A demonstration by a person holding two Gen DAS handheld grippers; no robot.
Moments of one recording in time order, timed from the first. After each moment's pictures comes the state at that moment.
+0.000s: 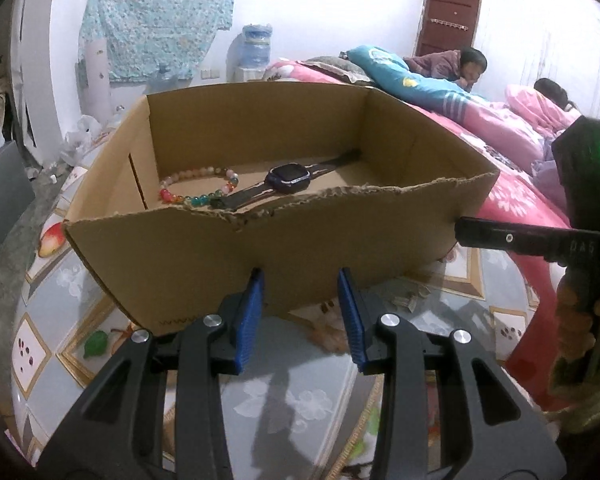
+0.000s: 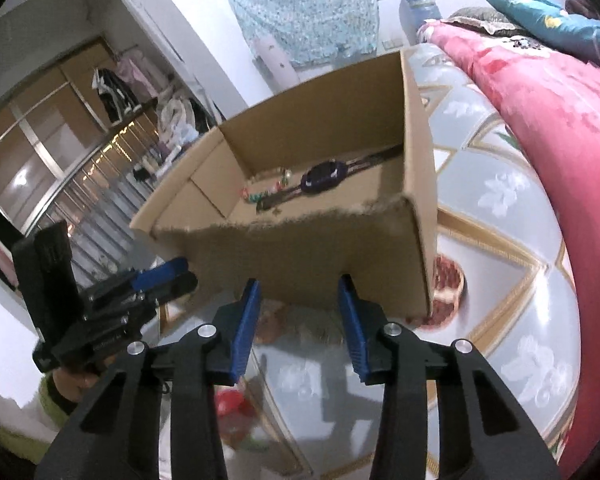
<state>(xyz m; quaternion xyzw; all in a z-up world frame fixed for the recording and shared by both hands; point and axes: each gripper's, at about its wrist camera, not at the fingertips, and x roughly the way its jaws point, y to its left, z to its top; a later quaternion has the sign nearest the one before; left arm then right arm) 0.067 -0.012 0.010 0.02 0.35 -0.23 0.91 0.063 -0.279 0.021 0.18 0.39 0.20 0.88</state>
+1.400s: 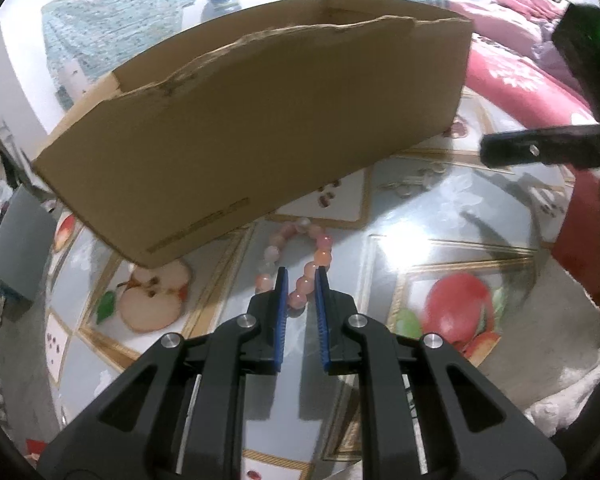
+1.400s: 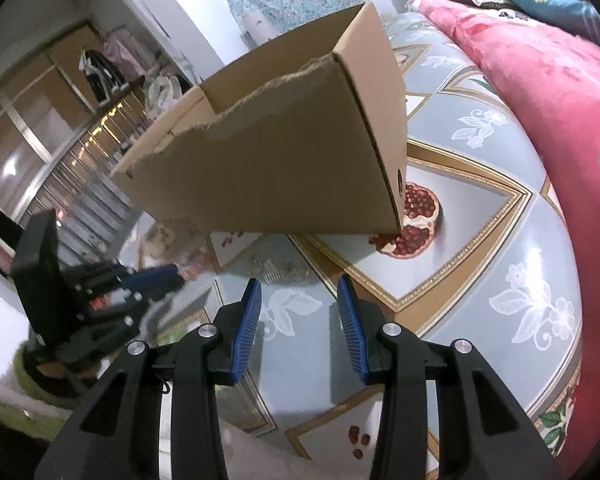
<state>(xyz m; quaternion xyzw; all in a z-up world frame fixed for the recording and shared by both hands) 0.040 -0.037 -0.033 0.18 0.41 -0.21 0.87 0.031 -0.280 -0.015 0.15 0.44 0.18 0.87</state>
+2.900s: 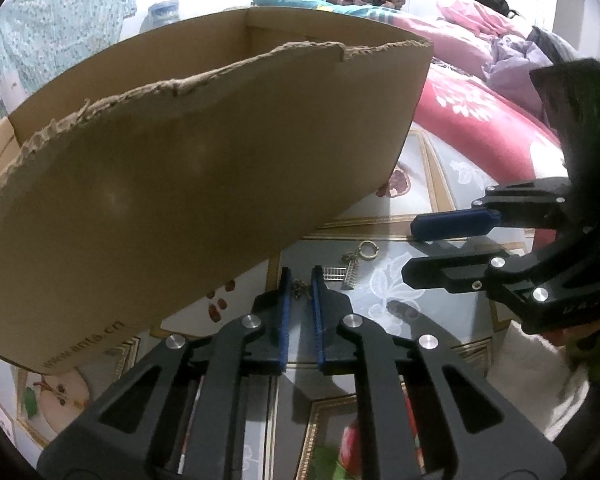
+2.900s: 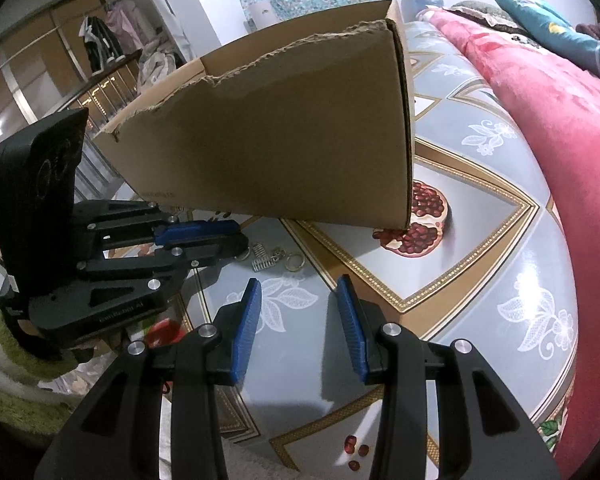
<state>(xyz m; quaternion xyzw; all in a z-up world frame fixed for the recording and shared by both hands) 0.080 -0.091 -0.038 0.13 0.40 -0.34 0.84 0.035 -0.266 -0.024 0.09 0.44 0.17 0.88</state>
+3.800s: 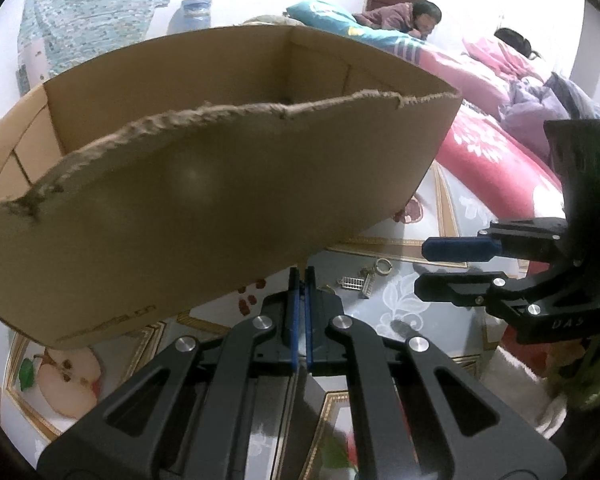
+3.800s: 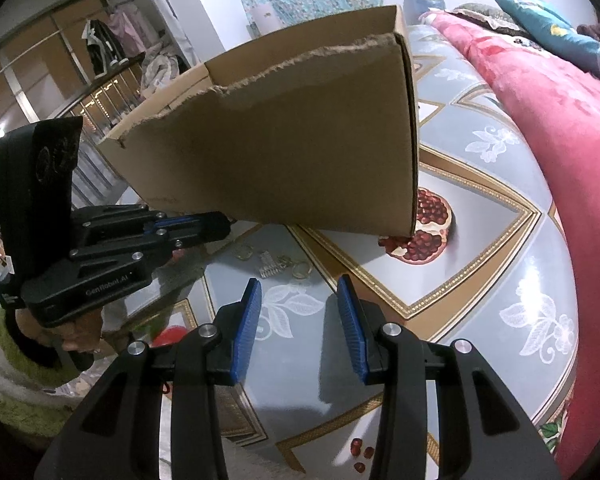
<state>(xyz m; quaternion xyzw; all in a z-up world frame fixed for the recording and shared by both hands) 0.082 -0.063 -0.025 0.07 0.39 -0.31 0.86 0.034 -0.263 -0.018 0.09 0.43 0.18 0.88</state>
